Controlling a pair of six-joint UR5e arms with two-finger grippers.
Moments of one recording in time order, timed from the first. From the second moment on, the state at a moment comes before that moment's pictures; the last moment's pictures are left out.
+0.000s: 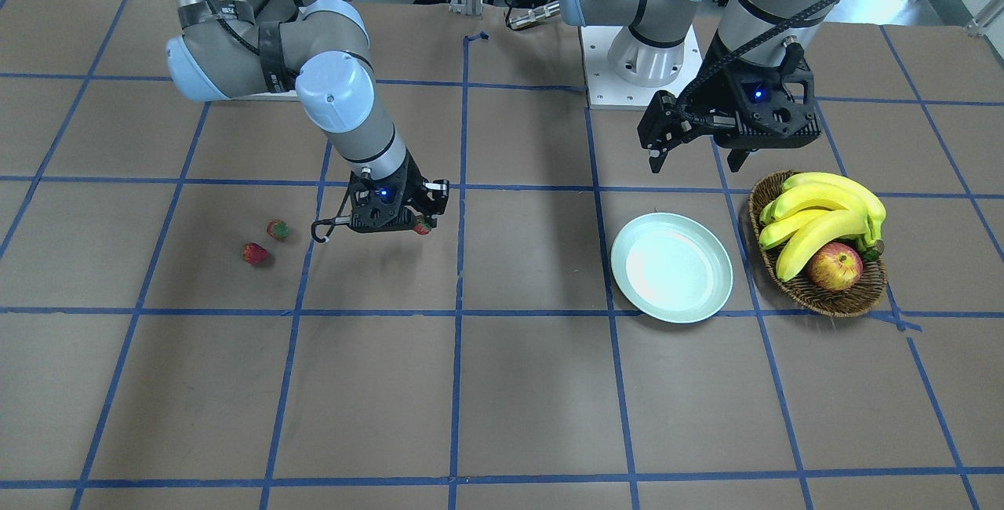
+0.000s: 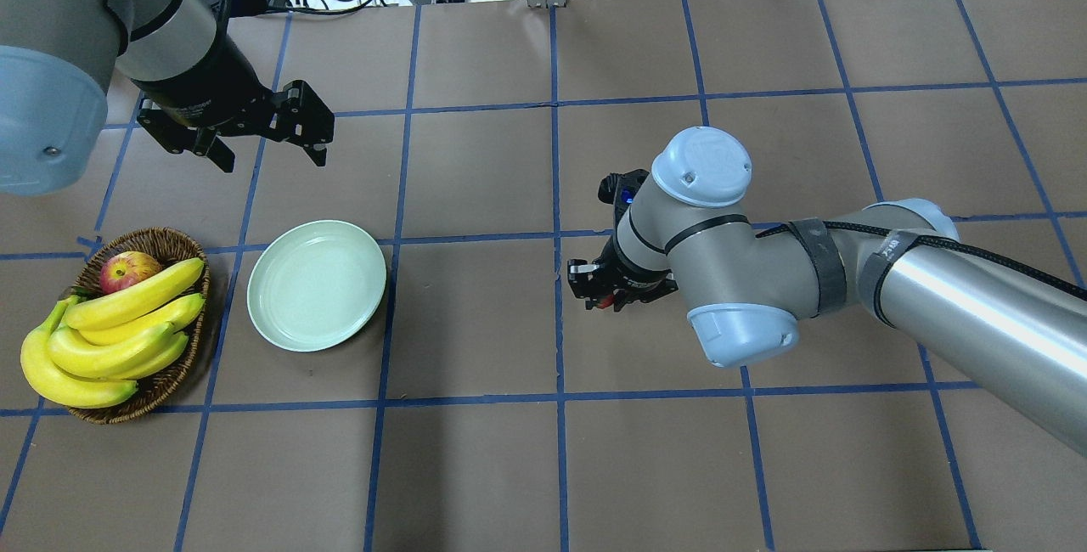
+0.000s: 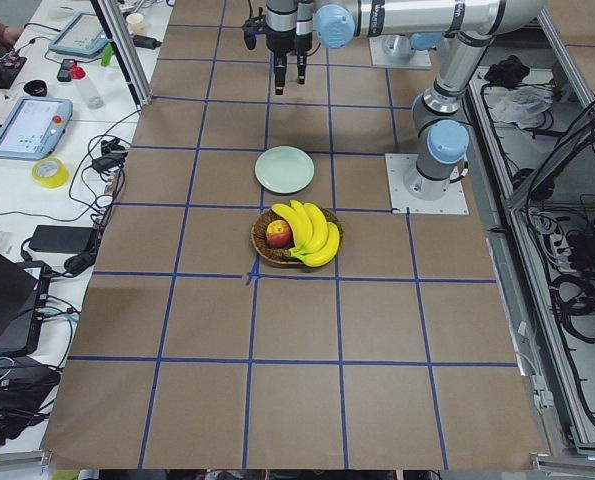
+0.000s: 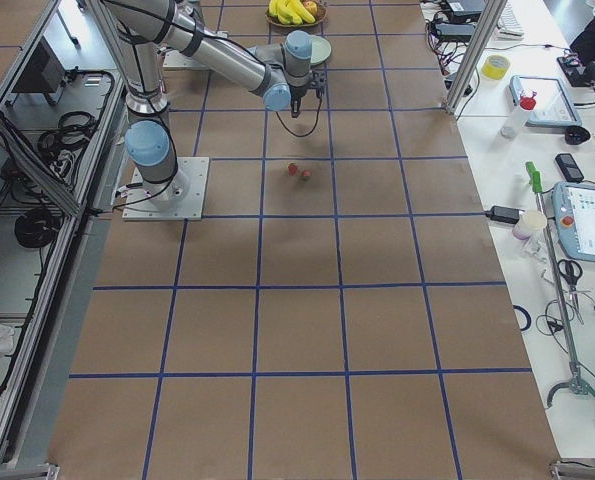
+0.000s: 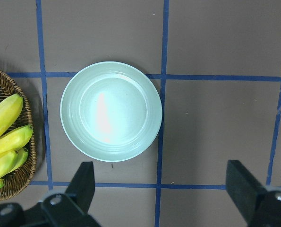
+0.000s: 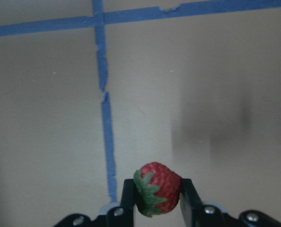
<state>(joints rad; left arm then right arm) -1.53 -1.53 -1.67 -1.45 1.59 0.01 1.84 -1.35 2.08 -2.35 -1.30 0.28</state>
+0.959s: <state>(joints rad) -1.52 -1.53 -1.69 -1.45 1.59 0.01 1.97 -1.16 1.92 -2.49 -1.24 0.32</state>
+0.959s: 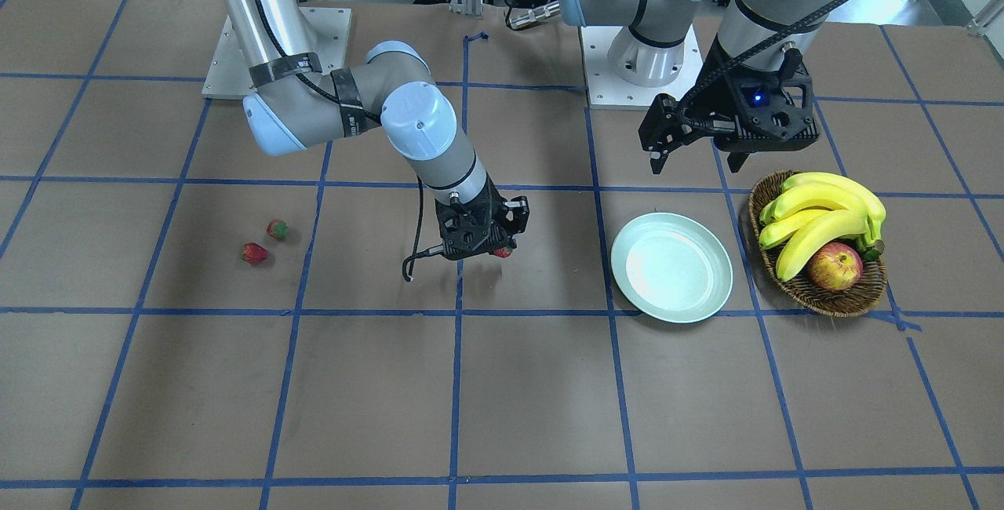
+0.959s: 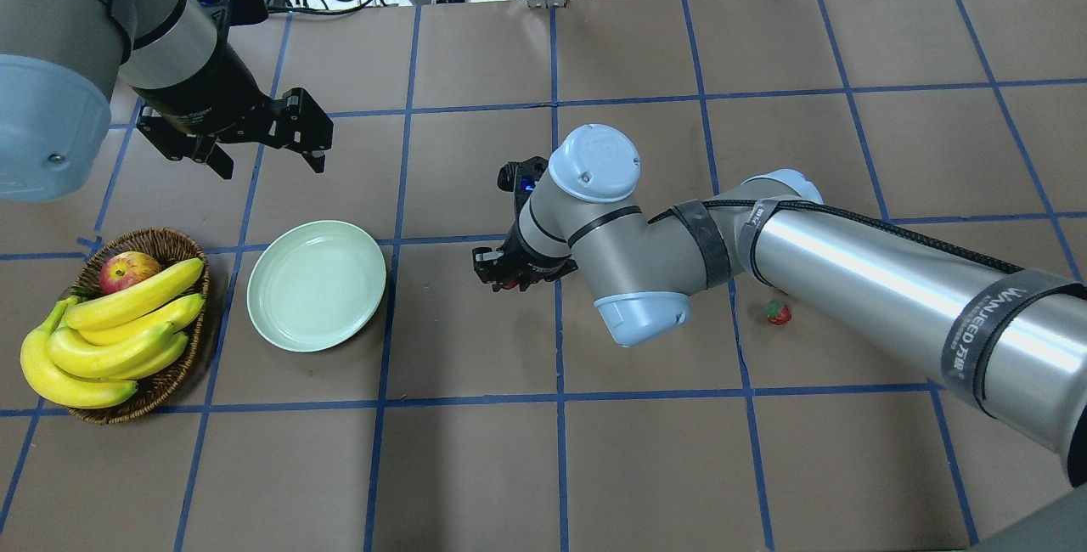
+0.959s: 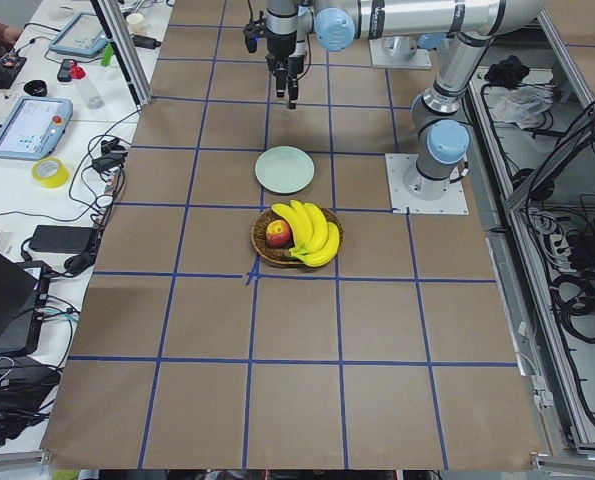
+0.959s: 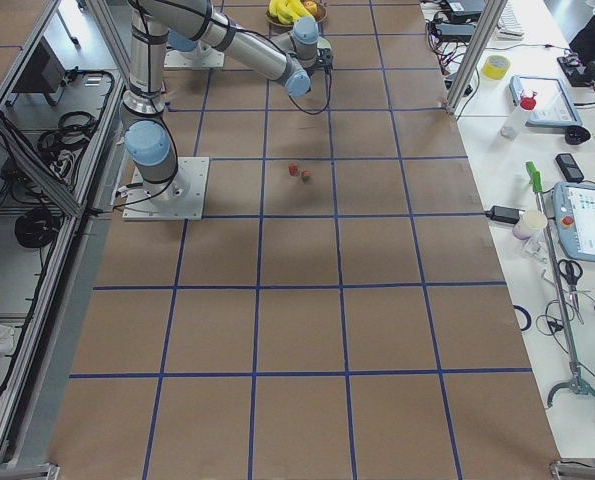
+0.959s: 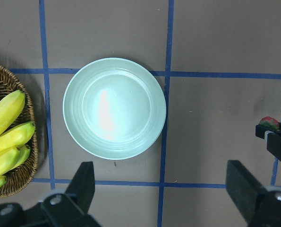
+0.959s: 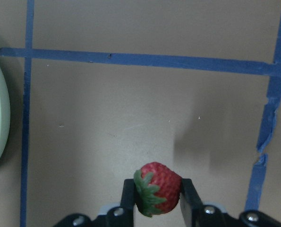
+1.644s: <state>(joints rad) -1.52 -1.53 -1.69 -1.45 1.59 0.01 1.97 -1.20 1.92 -2.44 -1.32 0.31</state>
